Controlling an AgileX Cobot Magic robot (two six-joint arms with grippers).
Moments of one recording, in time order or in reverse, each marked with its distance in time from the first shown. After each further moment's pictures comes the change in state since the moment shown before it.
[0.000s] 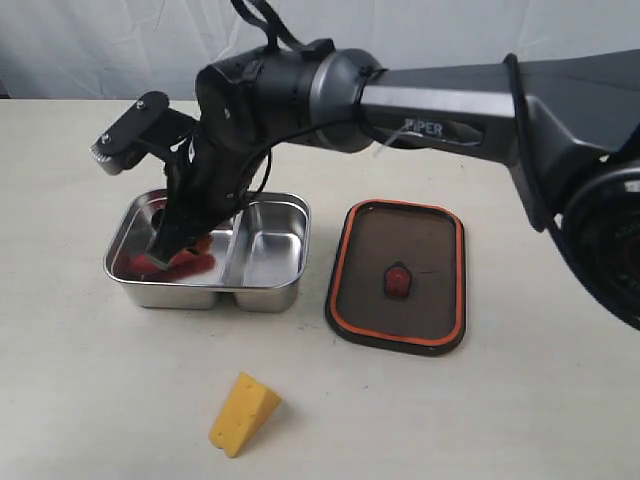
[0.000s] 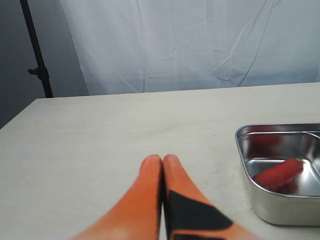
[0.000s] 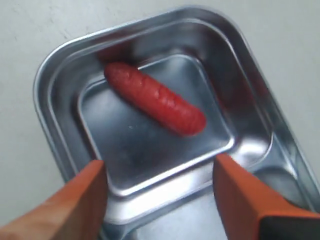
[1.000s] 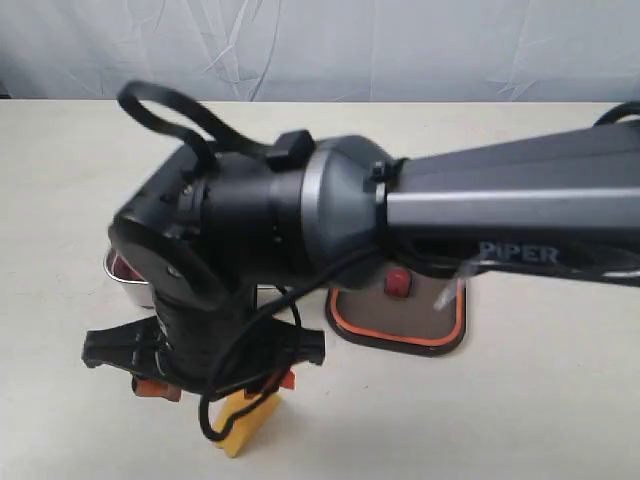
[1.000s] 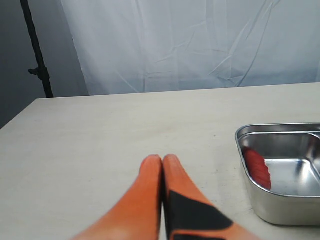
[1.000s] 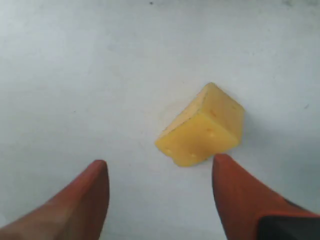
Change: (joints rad) left arm 0.000 0.000 0.000 0.000 0.000 0.000; right arm 0.293 -0.219 0.342 -0.146 0.189 1.451
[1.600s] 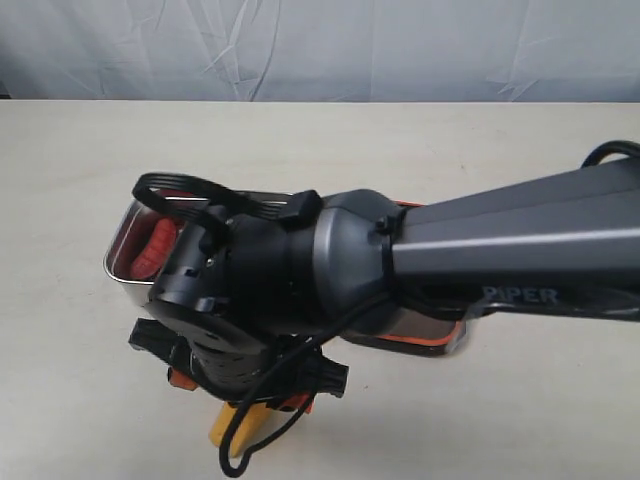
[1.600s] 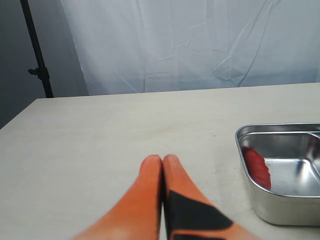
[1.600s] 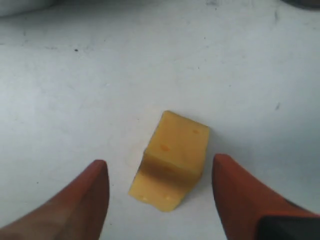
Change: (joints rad) left arm 0.000 0.000 0.000 0.000 0.000 0.000; right arm 0.016 0.000 0.125 -0.184 -0.108 0.399
